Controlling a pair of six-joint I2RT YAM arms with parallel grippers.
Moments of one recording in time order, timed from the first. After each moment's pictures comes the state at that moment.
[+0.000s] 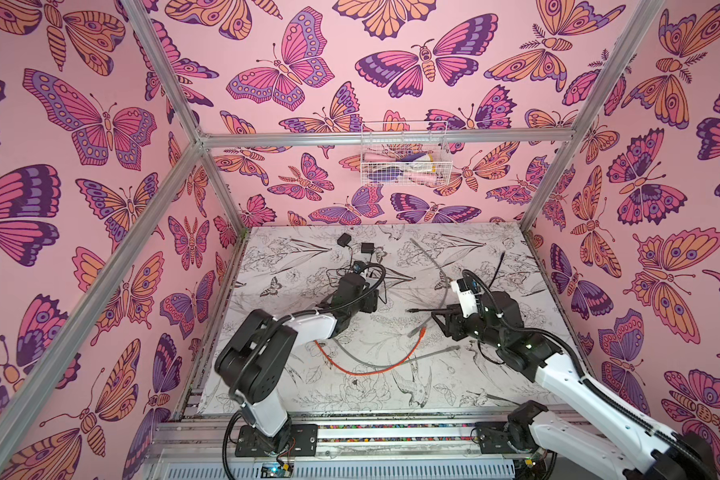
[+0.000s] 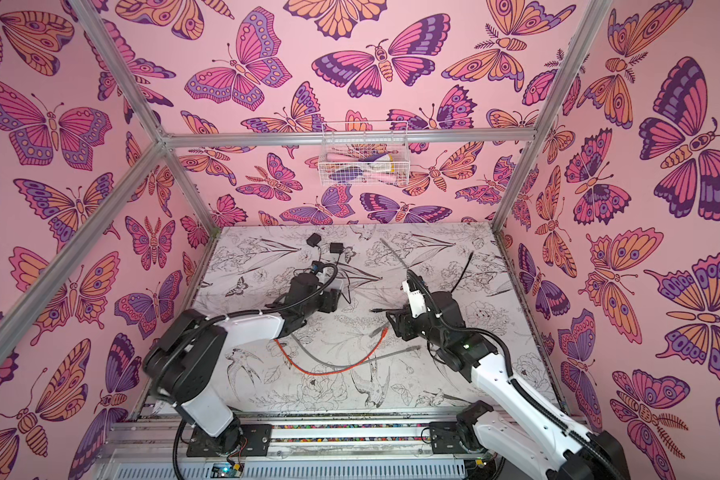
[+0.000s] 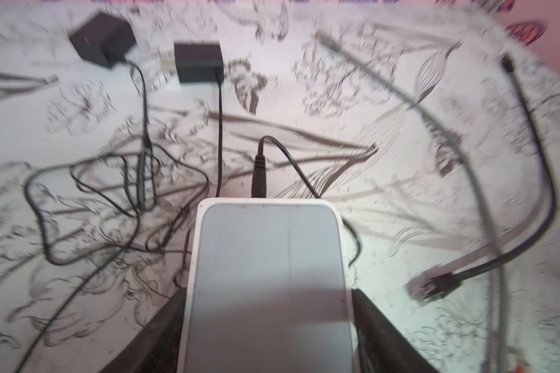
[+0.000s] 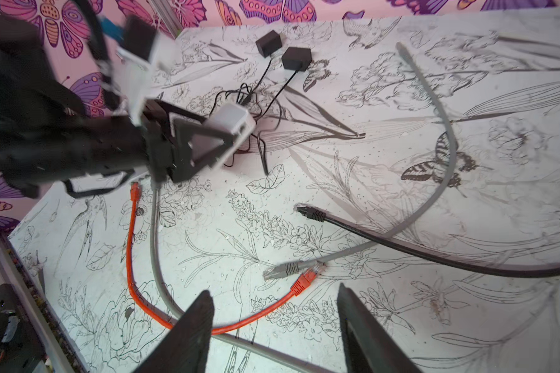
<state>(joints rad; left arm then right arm) -0.56 1.63 0.86 0.25 -0.09 -0.27 0.50 0.99 0.61 -0.20 -0.21 0.25</state>
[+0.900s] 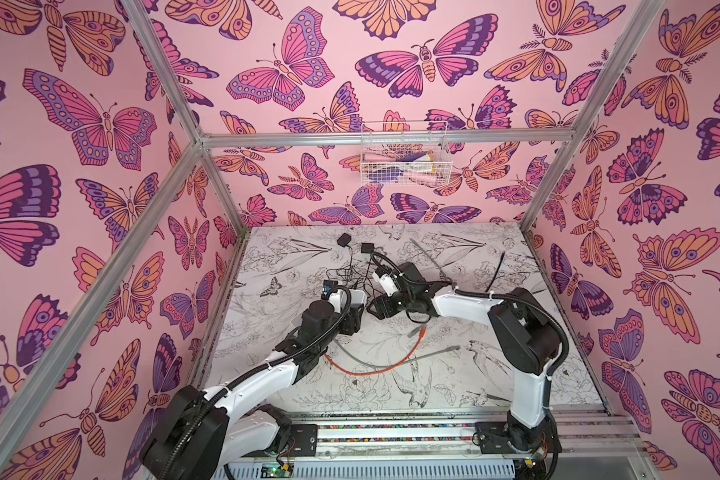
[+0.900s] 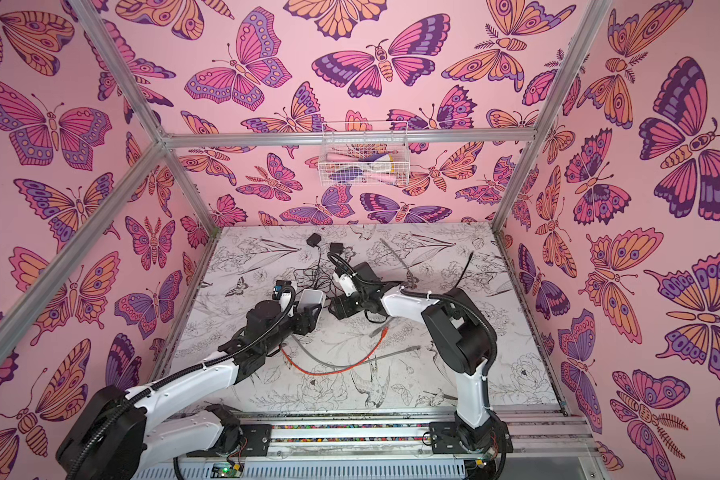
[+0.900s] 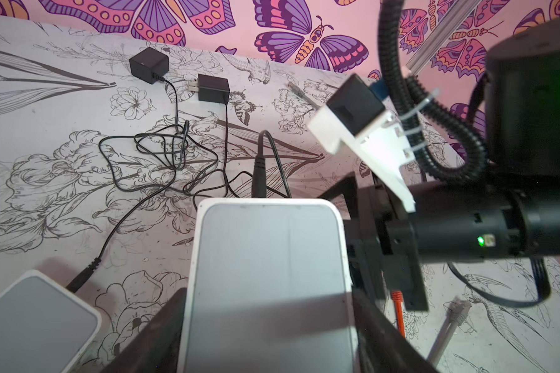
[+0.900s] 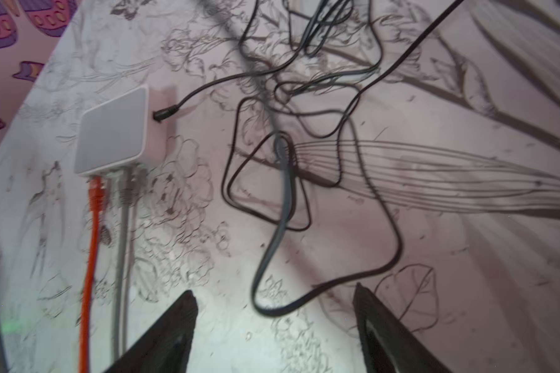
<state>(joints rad) -0.56 1.15 0.46 0.26 -0.04 -0.39 0.67 1.98 1.26 -0.11 -0.27 0.20</state>
